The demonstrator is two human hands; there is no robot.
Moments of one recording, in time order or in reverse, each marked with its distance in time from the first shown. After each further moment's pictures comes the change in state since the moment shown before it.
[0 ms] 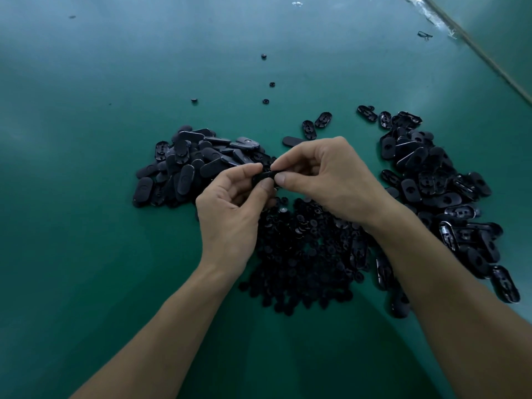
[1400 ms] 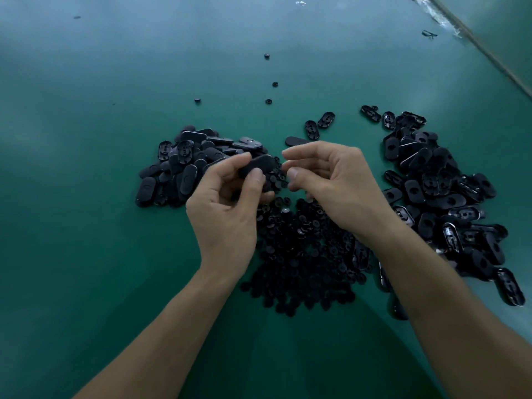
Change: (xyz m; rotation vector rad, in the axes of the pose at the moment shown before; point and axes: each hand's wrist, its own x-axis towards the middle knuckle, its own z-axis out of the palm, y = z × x) left_hand -0.002 0.006 0.001 0.056 0.112 0.200; right_hand -0.015 0.000 0.008 0.225 0.111 0.089
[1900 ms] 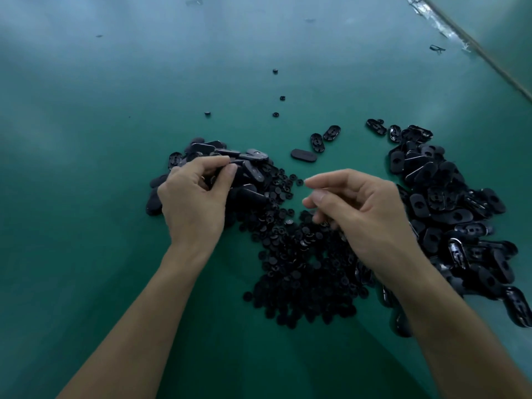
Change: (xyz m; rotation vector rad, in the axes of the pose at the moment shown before) left_hand 0.049 -0.002 -0.034 0.700 0.058 0.183; right_hand -0.035 -0.002 -0.011 0.148 0.062 -0.015
